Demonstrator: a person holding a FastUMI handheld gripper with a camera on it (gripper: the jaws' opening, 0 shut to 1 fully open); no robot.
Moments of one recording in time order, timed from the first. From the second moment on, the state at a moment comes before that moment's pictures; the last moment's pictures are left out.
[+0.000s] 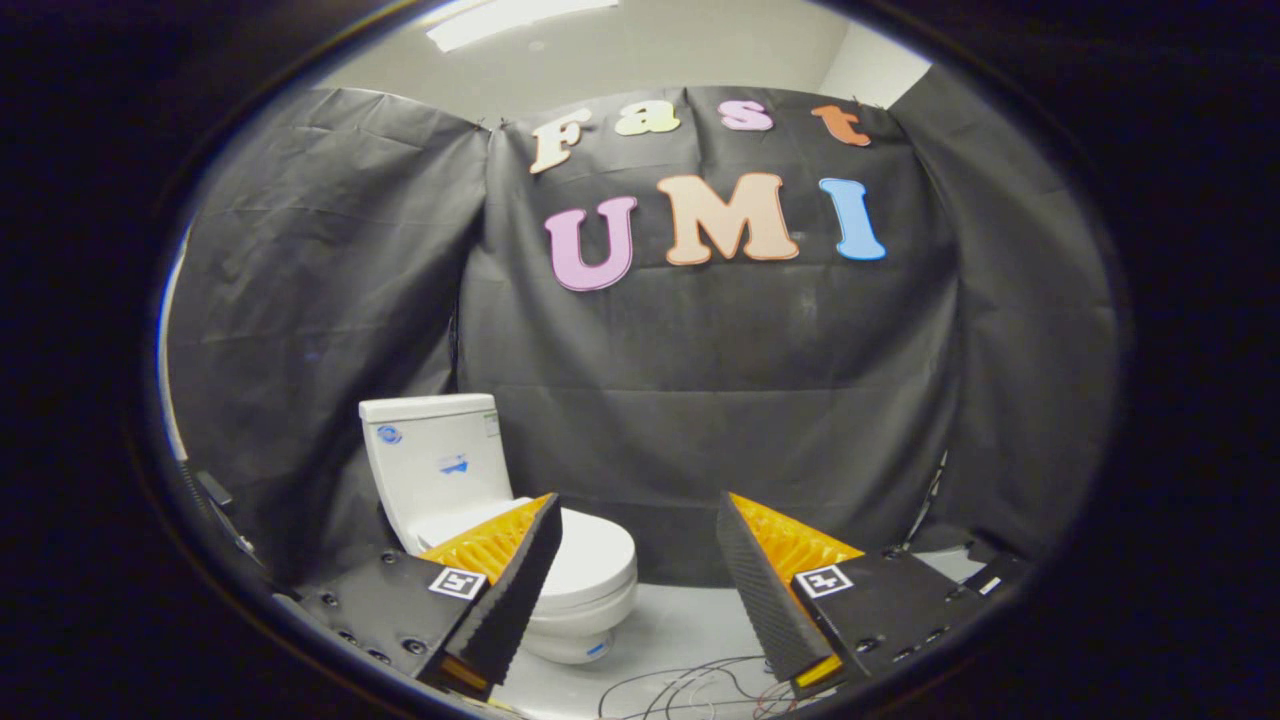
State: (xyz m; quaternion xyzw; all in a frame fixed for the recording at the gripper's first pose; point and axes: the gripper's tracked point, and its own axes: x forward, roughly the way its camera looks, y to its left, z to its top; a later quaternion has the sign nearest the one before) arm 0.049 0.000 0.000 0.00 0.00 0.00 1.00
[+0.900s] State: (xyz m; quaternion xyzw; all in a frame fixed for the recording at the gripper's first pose) arm 0.127 0.014 0.051 0.12 -0.16 -0.12 0.97
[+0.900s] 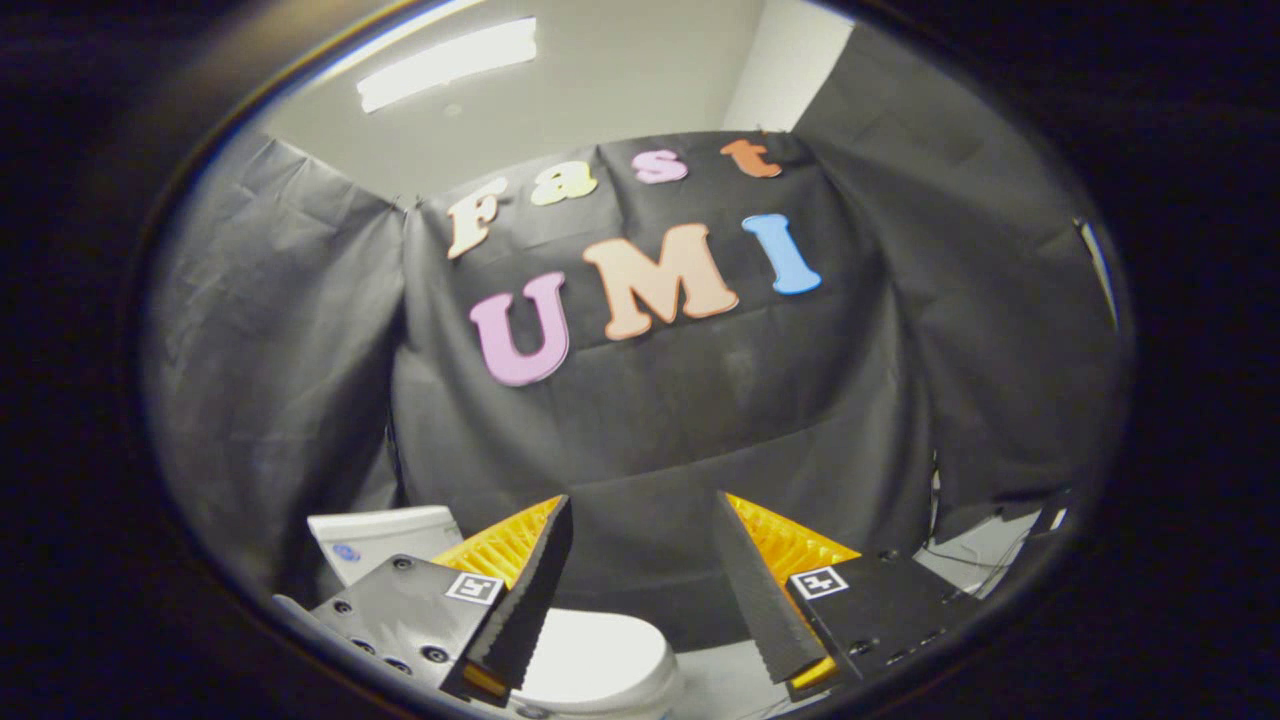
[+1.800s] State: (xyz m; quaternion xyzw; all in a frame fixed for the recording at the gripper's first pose) arm 0.142 0.038 -0.073 0.29 -0.11 -0.35 0.88
